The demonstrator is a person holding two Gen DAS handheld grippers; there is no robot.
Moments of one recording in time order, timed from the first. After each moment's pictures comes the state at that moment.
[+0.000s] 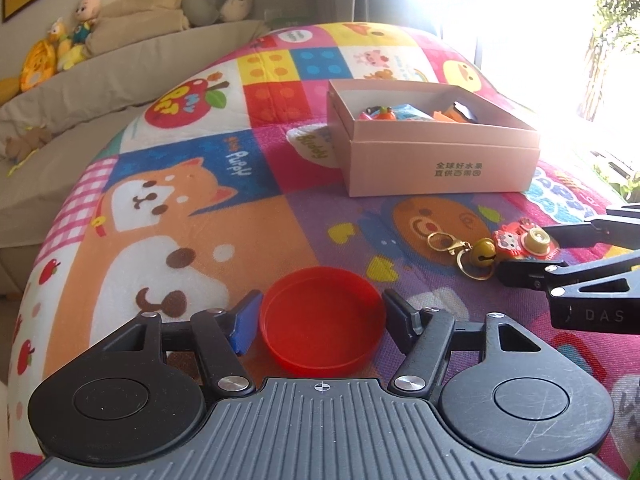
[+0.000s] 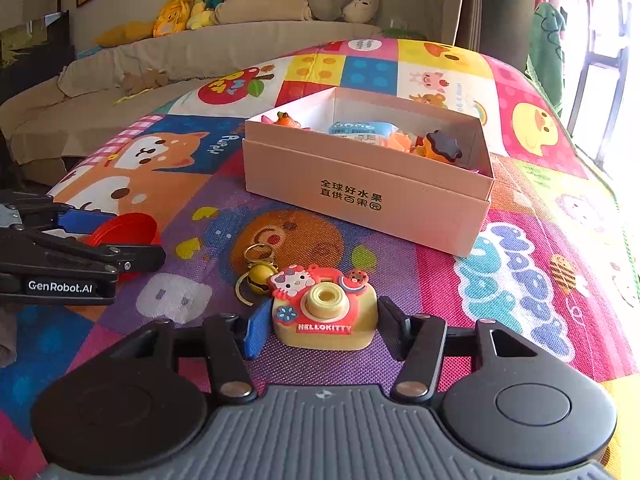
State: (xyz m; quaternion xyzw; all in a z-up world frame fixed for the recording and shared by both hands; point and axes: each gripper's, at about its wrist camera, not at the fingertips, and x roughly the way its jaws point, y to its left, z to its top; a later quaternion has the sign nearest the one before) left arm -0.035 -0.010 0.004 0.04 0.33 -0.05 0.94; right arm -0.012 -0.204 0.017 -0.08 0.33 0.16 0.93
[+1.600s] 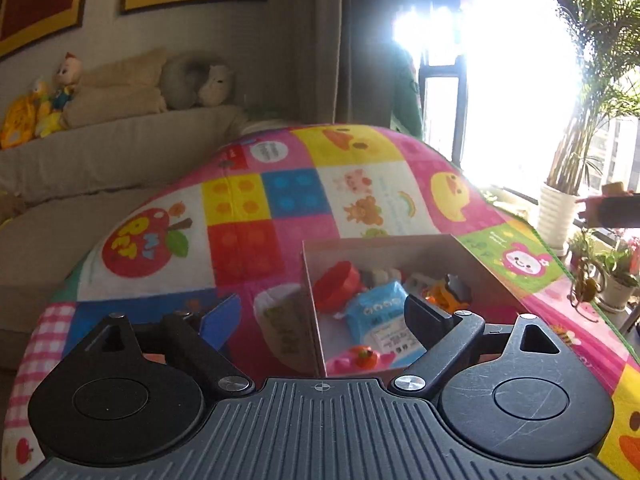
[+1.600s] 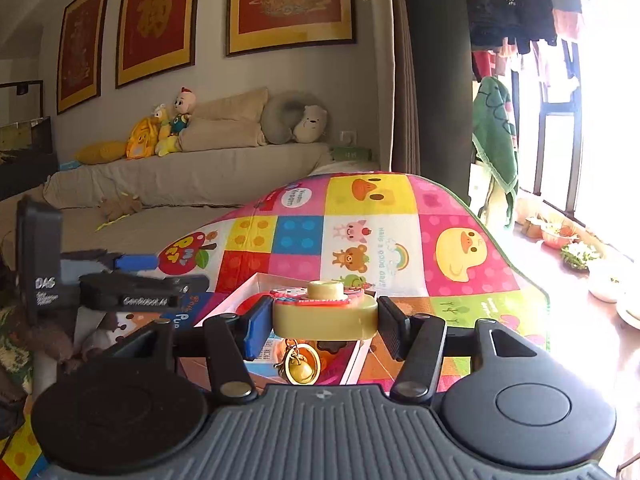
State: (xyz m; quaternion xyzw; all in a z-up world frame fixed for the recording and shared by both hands) left arm 0.066 -0.031 0.080 0.01 0.23 -0.09 0.97; right arm 0.038 -0.299 0.163 0.00 0.20 0.14 0.97
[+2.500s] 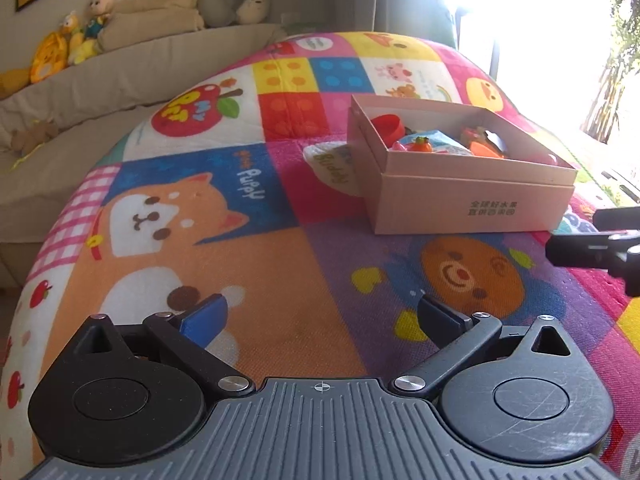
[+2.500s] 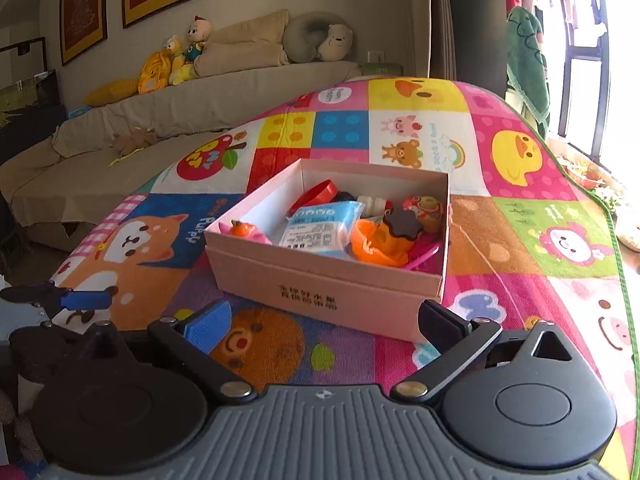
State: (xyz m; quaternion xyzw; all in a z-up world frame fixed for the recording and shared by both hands) left arm 0.002 -0.002 0.005 0.01 0.33 -0.03 0.94; right arm 0.024 -0.234 0.048 -0.01 0.31 0.15 0.94
